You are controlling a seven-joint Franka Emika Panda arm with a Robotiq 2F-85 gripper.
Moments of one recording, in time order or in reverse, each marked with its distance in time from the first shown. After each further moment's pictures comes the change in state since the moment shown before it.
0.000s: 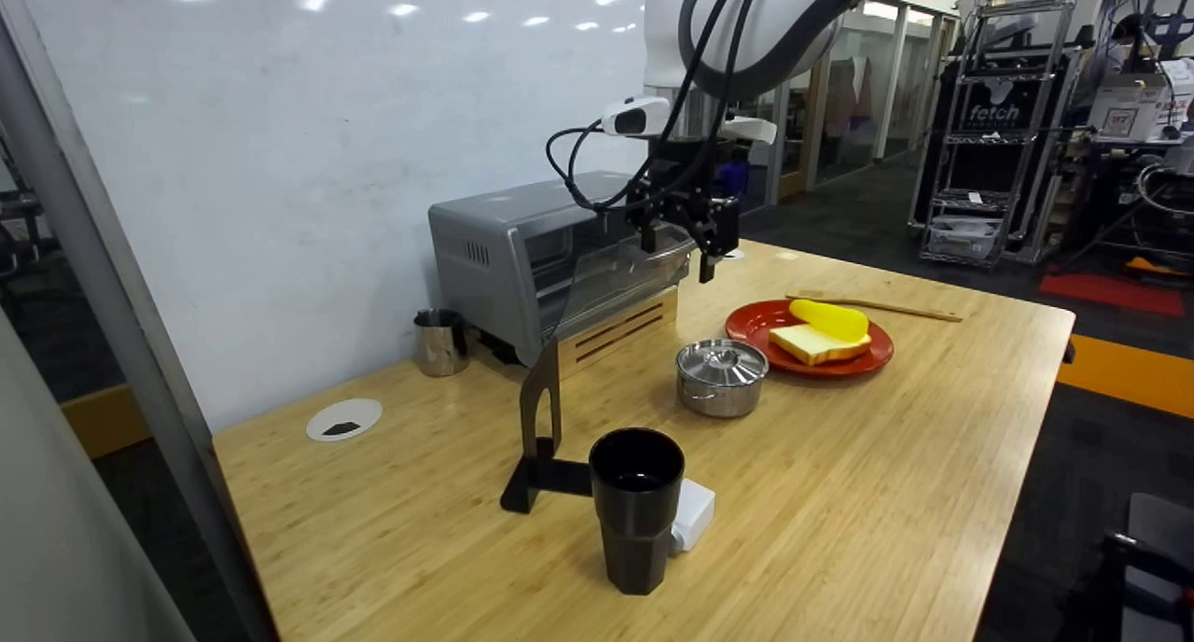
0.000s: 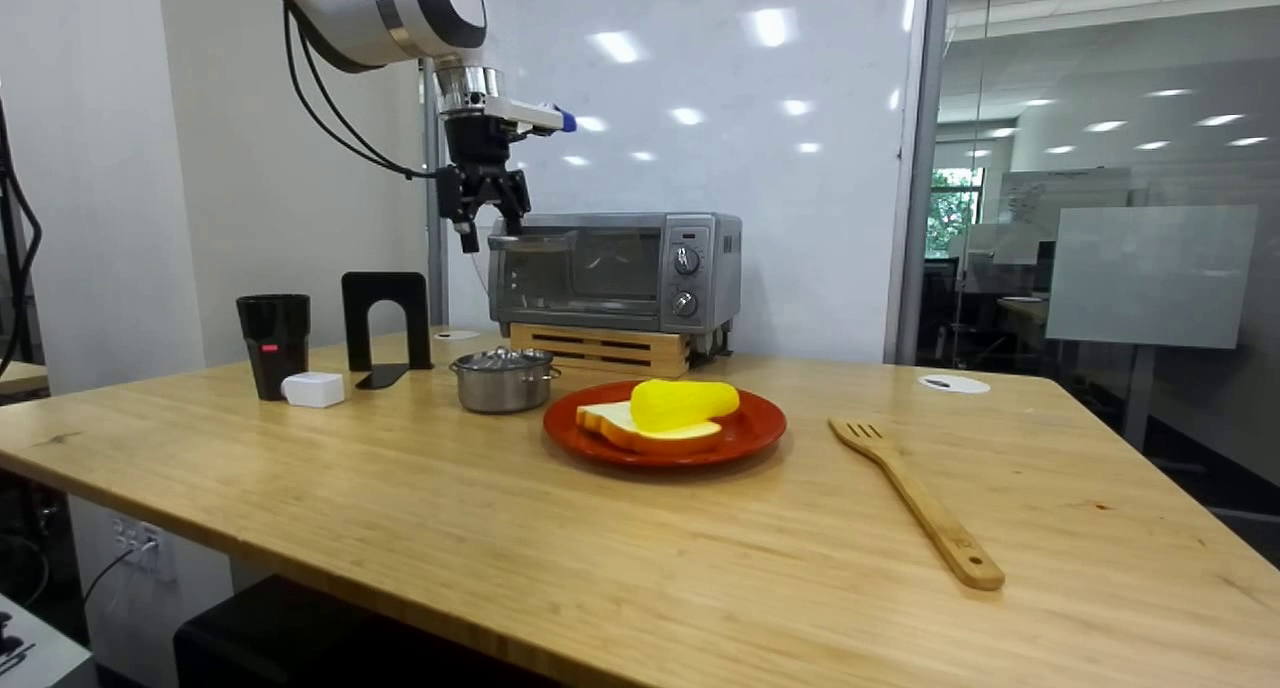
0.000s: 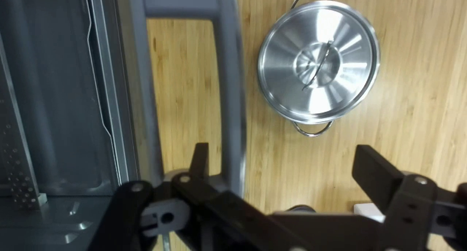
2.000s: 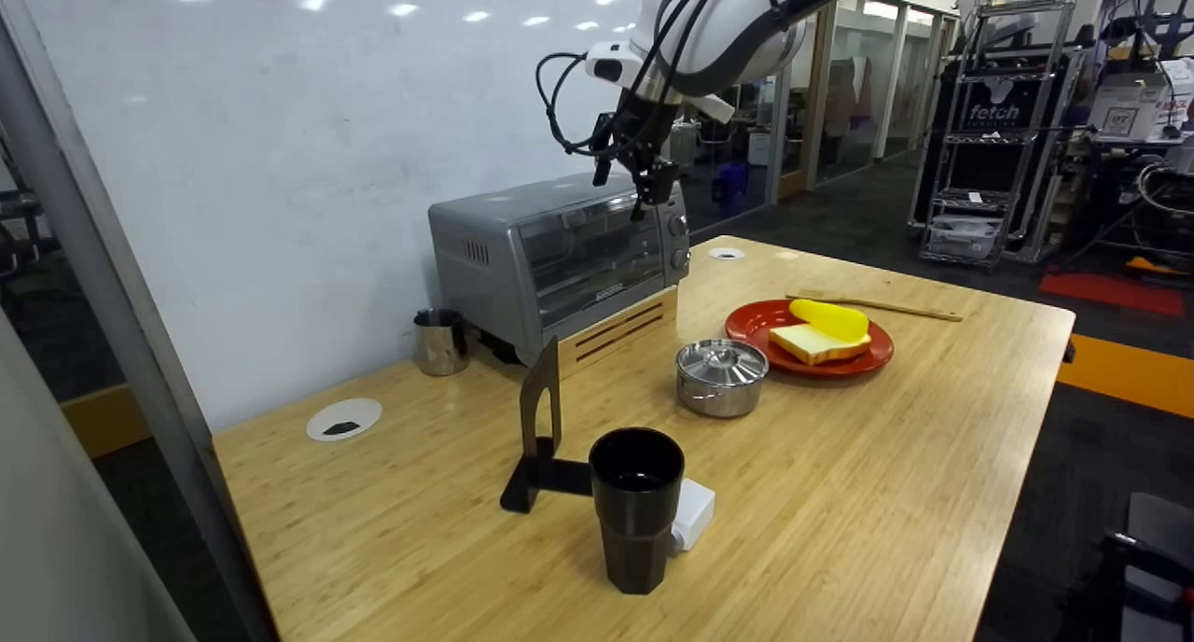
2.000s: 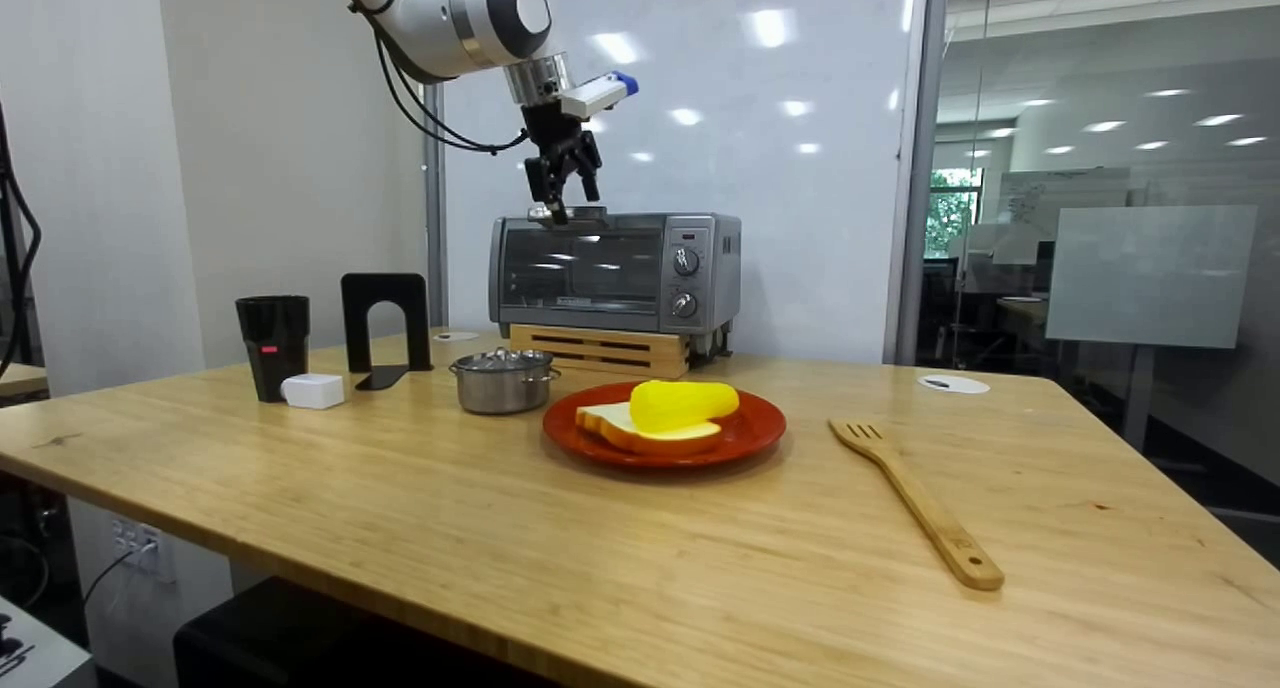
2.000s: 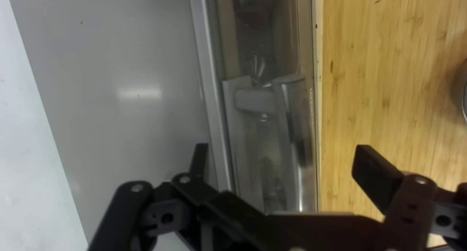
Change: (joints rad) arm -0.063 0.182 -0.025 0.279 0.012 0.275 -0.004
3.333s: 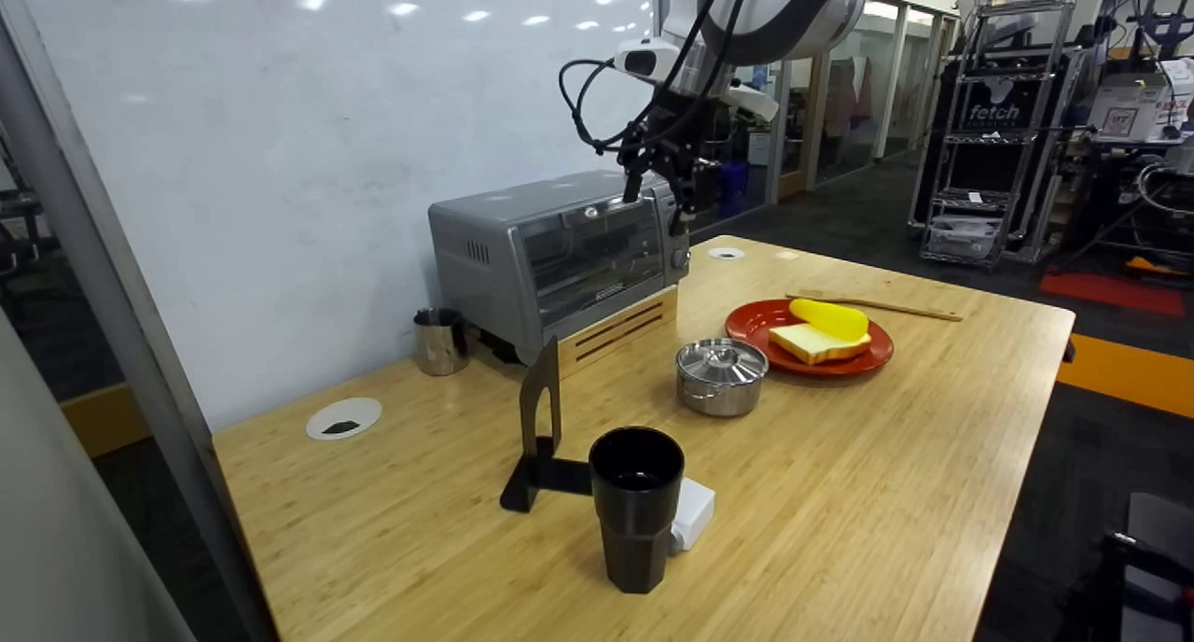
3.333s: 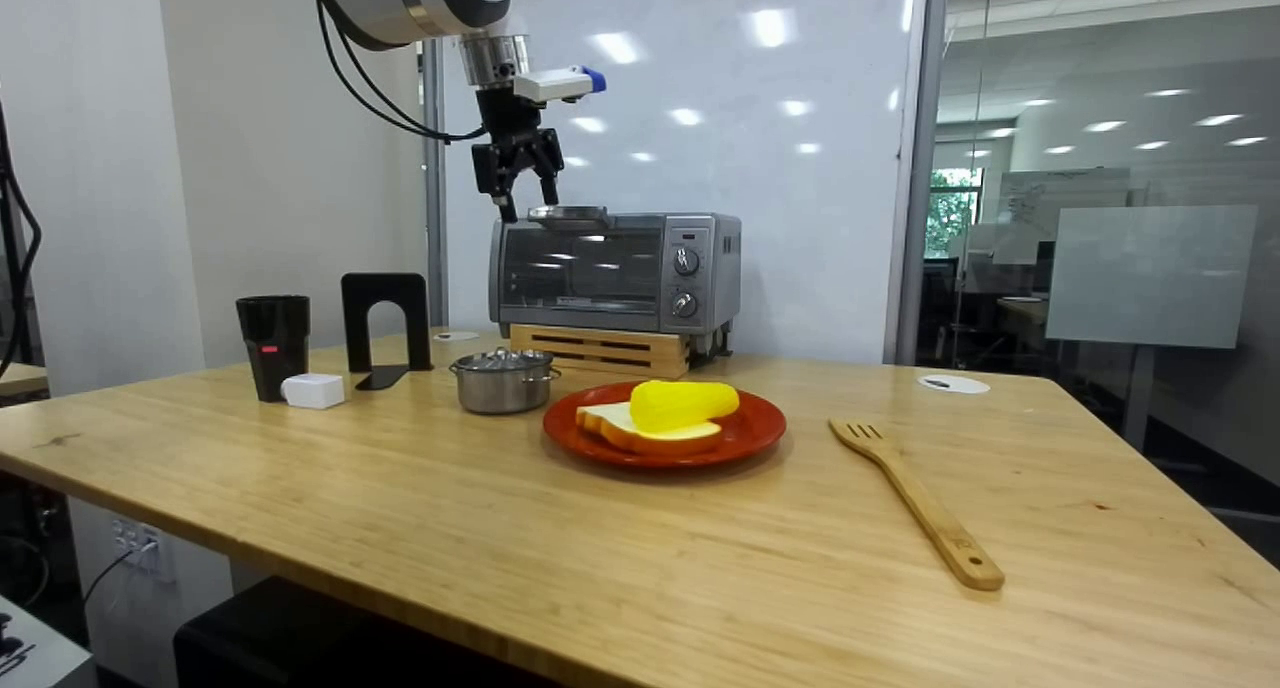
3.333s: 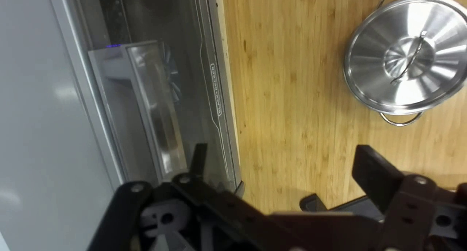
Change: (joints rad) arm -0.010 -0.205 0.035 -0.266 0.071 -0.063 0.000
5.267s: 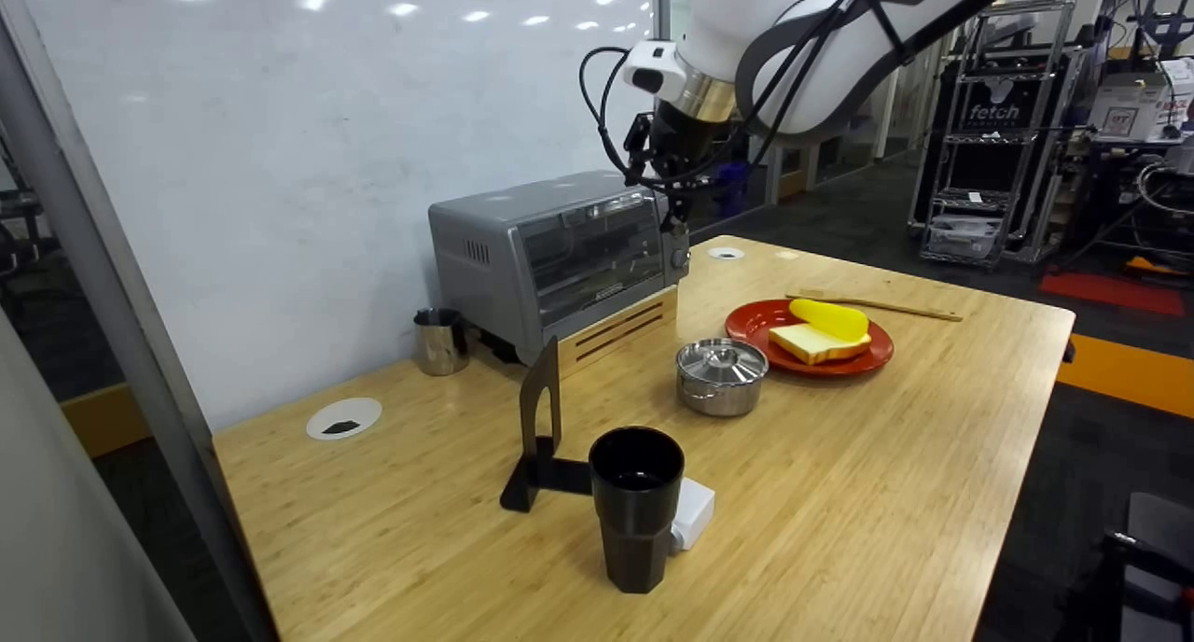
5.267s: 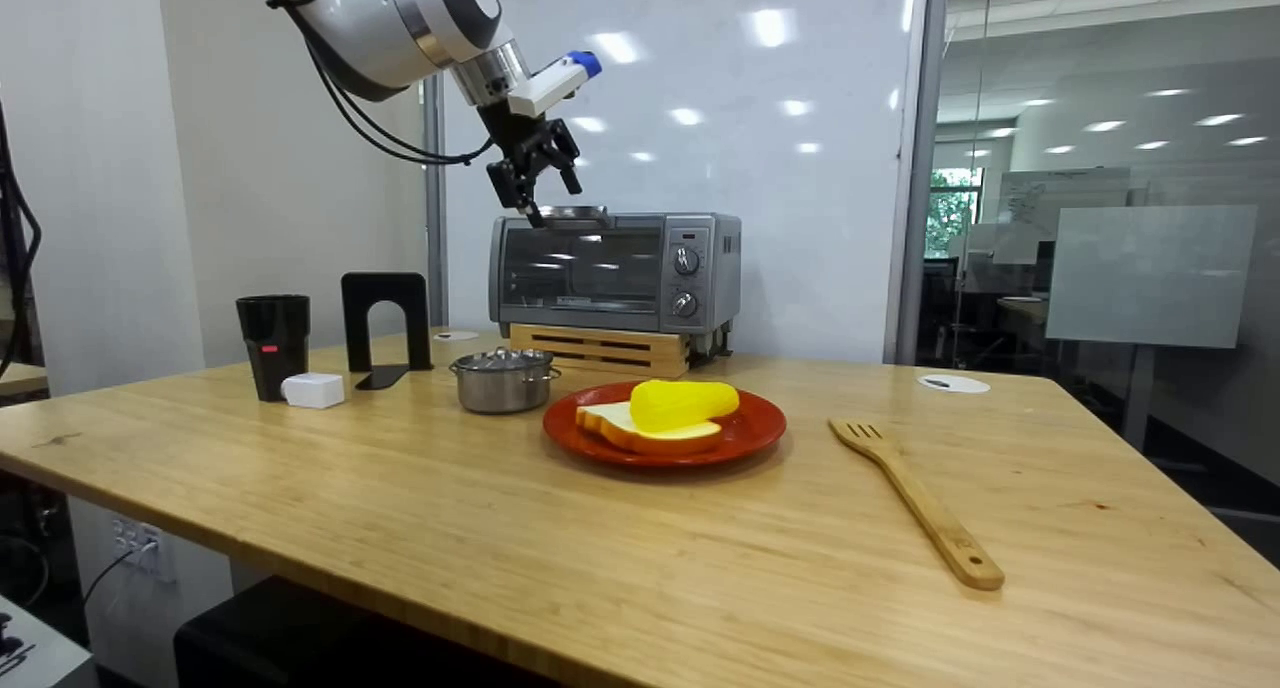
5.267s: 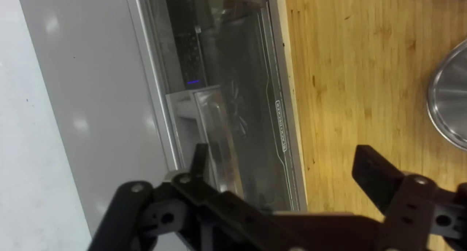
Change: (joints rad) arm 0.066 -0.019 -0.101 -0.133 -0.326 0.343 0.332
